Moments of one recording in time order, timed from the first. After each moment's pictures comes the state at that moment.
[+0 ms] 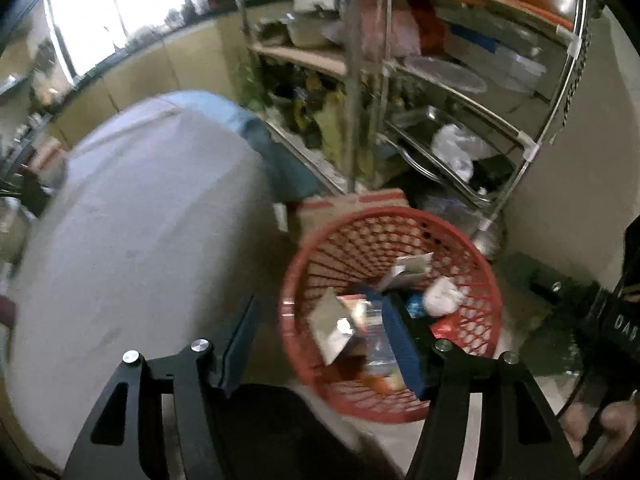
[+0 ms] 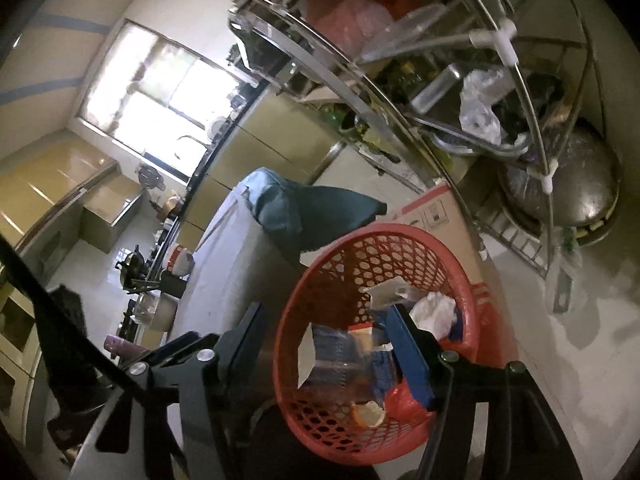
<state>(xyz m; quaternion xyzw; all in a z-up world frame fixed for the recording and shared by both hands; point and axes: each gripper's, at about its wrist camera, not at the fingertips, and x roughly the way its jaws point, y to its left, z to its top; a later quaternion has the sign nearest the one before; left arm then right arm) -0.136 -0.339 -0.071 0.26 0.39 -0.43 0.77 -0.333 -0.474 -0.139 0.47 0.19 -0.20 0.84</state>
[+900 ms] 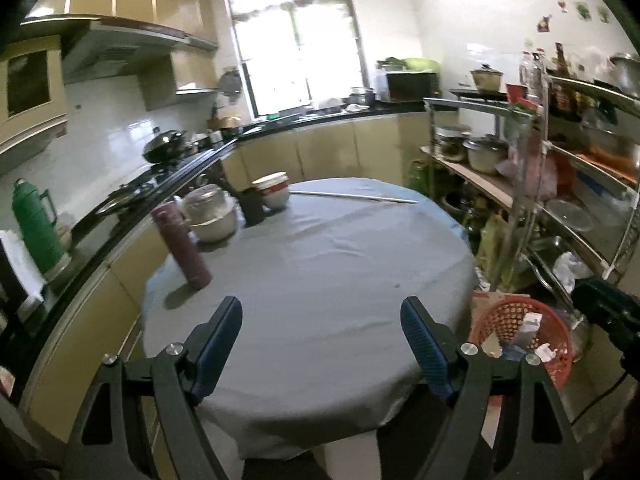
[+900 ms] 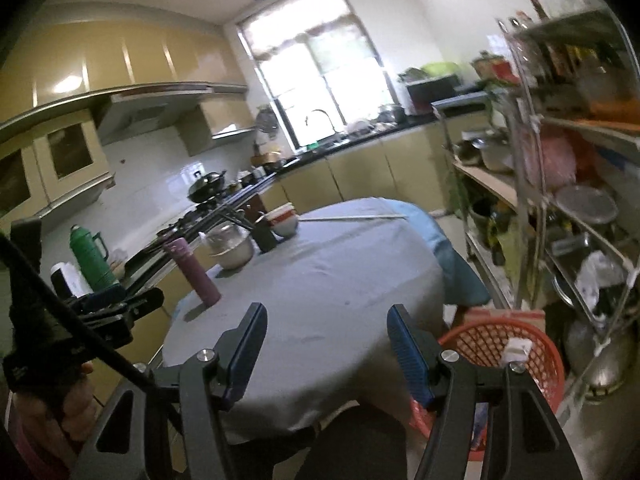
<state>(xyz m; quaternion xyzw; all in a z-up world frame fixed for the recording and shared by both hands) -0.124 -0.090 0.076 0.15 0.25 -0.21 0.93 -0.270 -0.279 0.037 0.20 0.17 -0.09 0.96</state>
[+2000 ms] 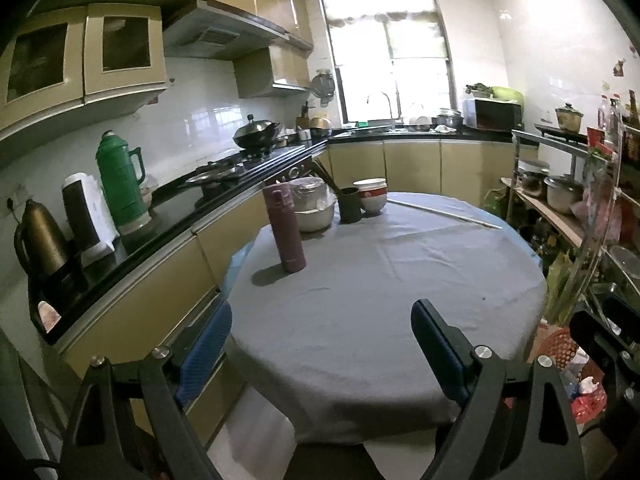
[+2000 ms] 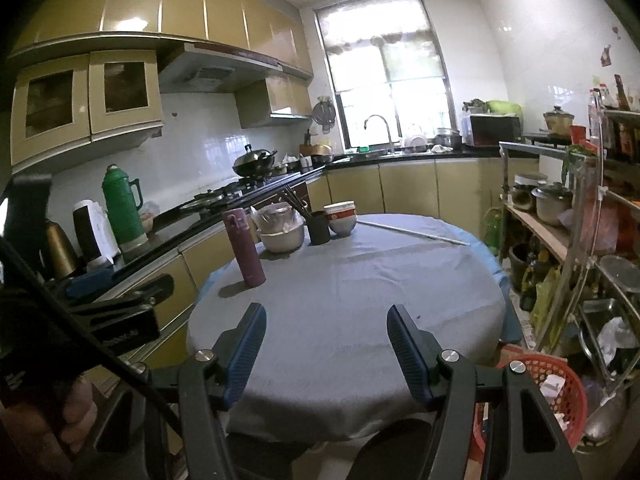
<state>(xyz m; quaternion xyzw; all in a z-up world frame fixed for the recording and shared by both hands) -0.124 0.009 0.076 0.09 0.23 -0.07 0.97 -0.227 -0.153 0.054 0.10 0.18 -0.04 0.98</state>
